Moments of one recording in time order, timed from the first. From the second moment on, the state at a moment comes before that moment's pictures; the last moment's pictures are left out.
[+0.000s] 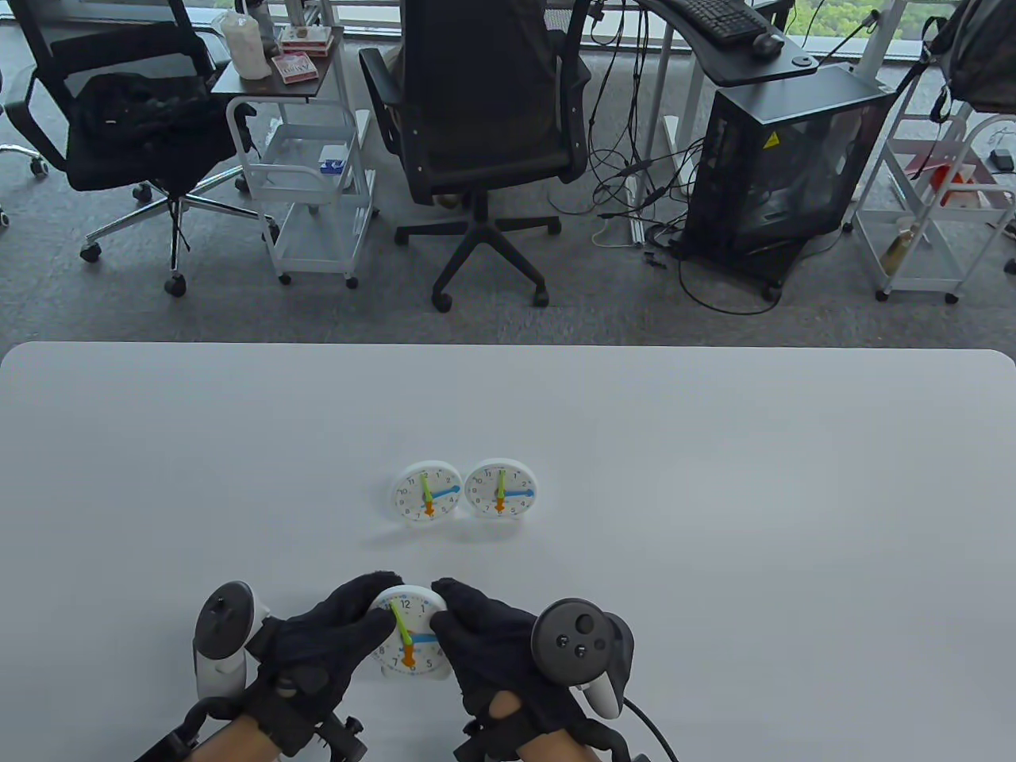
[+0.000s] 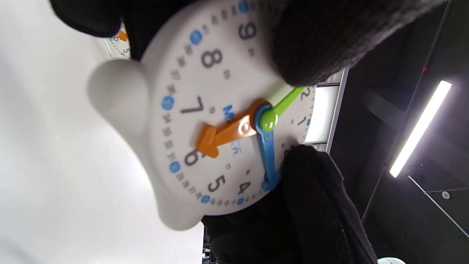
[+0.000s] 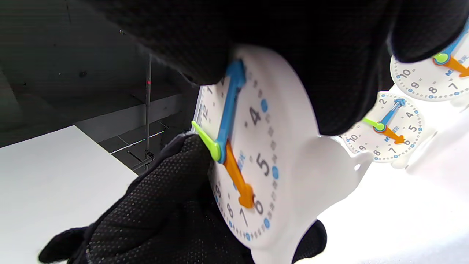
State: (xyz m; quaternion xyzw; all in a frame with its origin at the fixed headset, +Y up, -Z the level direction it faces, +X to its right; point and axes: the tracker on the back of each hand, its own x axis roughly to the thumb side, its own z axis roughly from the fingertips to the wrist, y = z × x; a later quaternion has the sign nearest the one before) left_hand -0.243 -0.714 -0.279 -0.09 -0.15 0.68 0.71; right_hand 0.014 -0.679 -0.264 0.20 -0.05 0.82 0.53
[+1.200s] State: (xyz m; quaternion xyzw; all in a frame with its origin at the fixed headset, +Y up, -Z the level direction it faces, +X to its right) left_hand -0.258 -0.713 -0.291 -0.08 -0.15 0.56 0.81; right_hand 0.088 -0.716 -0.315 0.09 -0.04 0.91 0.40
